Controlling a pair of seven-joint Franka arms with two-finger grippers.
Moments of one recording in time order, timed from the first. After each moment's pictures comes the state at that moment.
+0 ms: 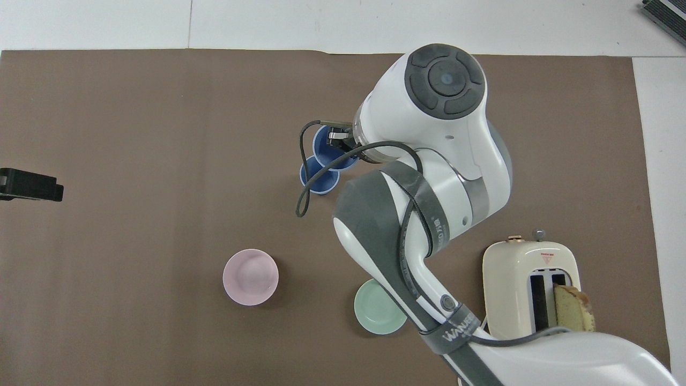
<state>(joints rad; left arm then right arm) -0.01 -0.09 -0.06 -1.55 -0.01 1.49 0.04 0.46 0.43 0.05 -1.30 0.07 1.88 0.66</state>
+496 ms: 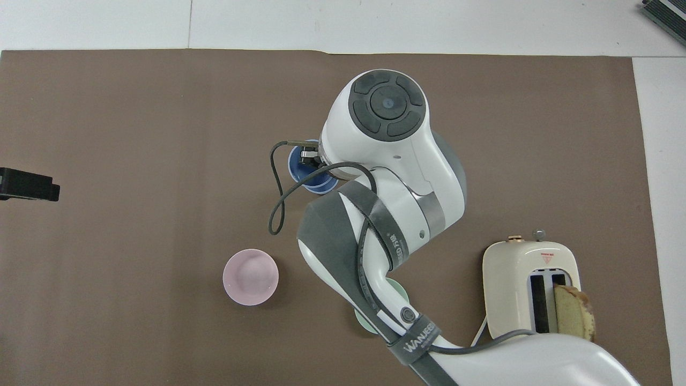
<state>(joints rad) 0.00 -0.09 -0.05 -1.55 -0.01 1.49 0.04 0.52 0.46 0.05 -1.29 0.07 1.88 0.70</state>
